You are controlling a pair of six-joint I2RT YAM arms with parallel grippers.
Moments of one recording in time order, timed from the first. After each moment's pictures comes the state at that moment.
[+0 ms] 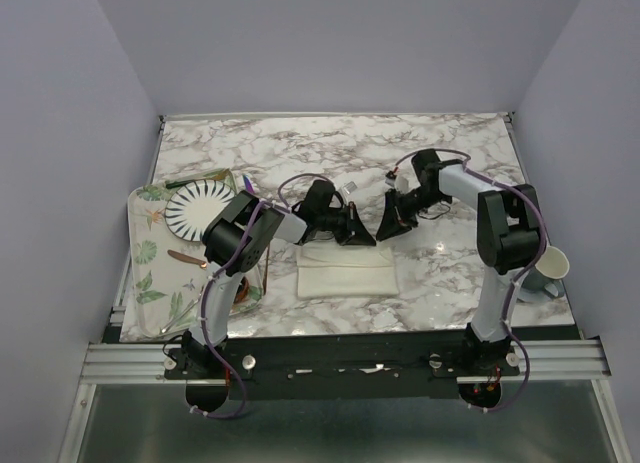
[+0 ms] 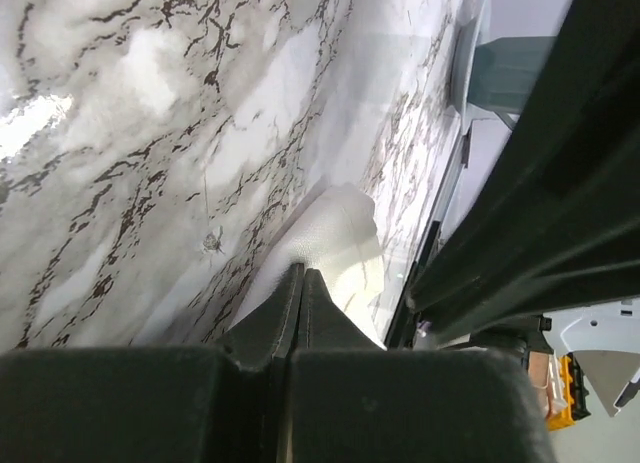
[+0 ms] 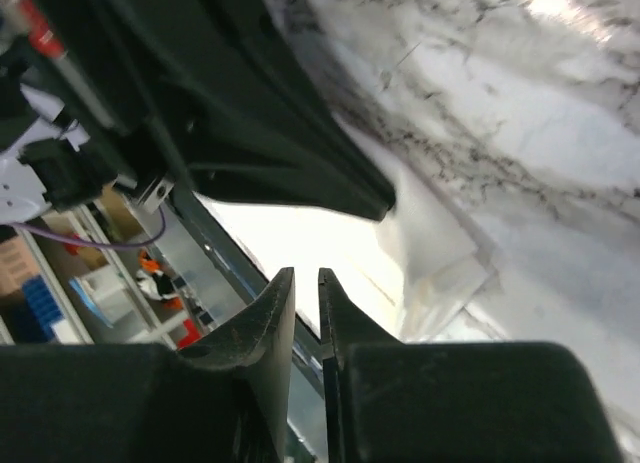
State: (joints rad) left arm -0.61 2.19 1.13 0.51 0.77 -0.96; right arm 0.22 1.98 1.35 -0.85 -0.84 0.05
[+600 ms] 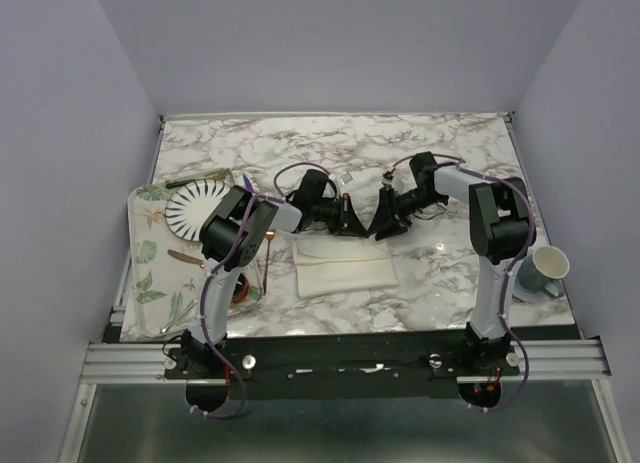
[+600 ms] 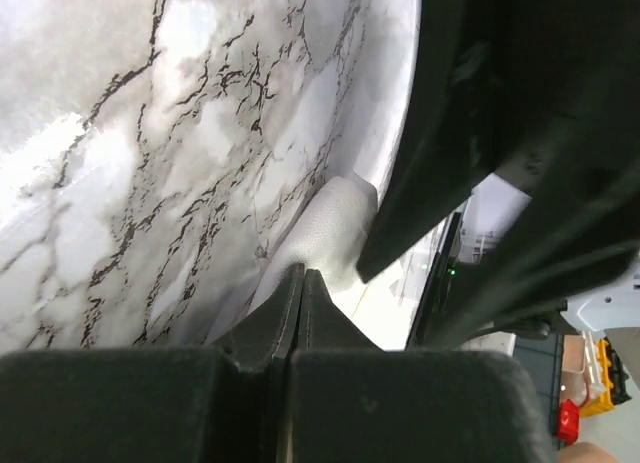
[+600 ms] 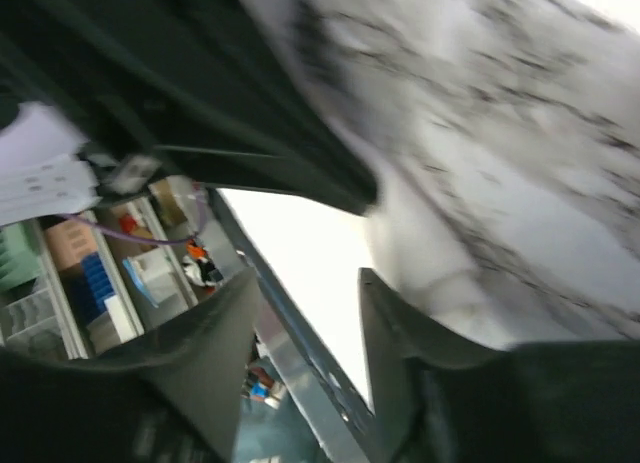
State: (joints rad) left arm -0.55 2.21 1.21 0.39 0.84 -0.82; right arm 0.21 2.11 1.38 -0.79 -0.95 0.07
